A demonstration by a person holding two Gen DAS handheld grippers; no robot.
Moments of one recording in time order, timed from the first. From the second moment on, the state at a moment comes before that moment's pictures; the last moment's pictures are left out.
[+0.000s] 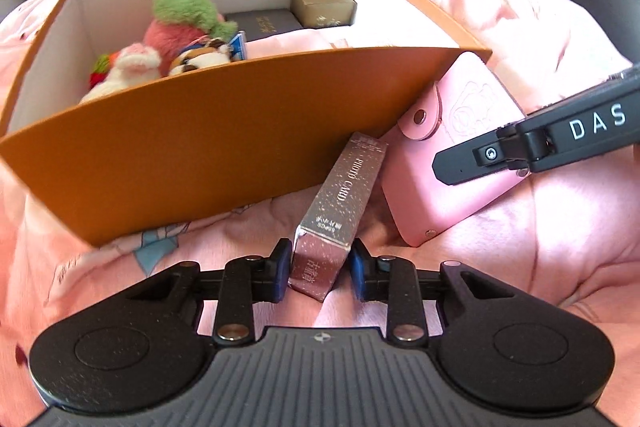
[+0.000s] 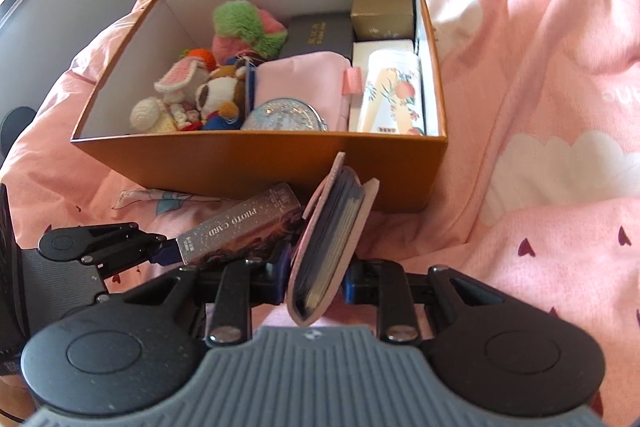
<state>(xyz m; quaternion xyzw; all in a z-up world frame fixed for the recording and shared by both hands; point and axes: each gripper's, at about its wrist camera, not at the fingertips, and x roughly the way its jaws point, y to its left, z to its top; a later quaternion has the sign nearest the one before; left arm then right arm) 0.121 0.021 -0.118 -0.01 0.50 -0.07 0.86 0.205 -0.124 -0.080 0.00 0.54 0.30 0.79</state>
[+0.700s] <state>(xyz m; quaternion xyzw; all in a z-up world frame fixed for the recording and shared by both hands) 0.071 0.059 -0.064 -0.14 0.44 -0.02 0.89 0.175 -0.119 -0.041 -0.03 0.48 0.35 0.80</state>
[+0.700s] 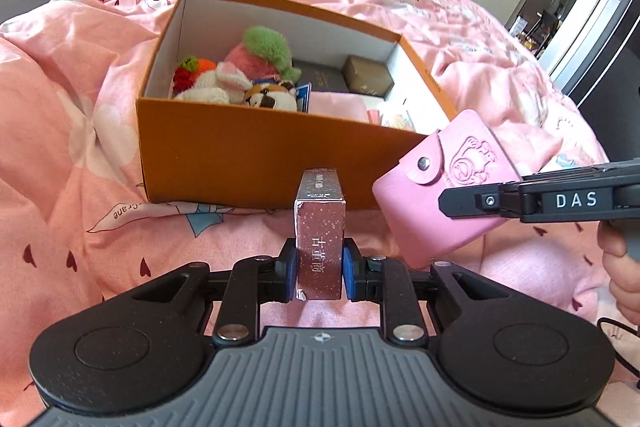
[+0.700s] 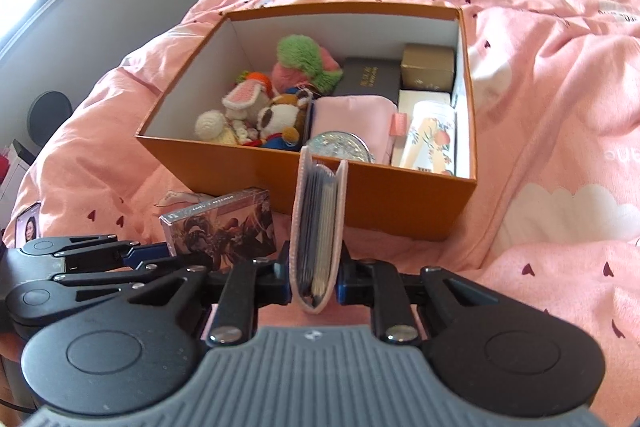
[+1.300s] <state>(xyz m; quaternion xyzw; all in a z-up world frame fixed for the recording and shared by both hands) 0.063 0.062 -0.005 -0.16 0.36 -0.03 0.92 0.155 -0.122 0.017 -0.01 0.40 0.41 0.82</state>
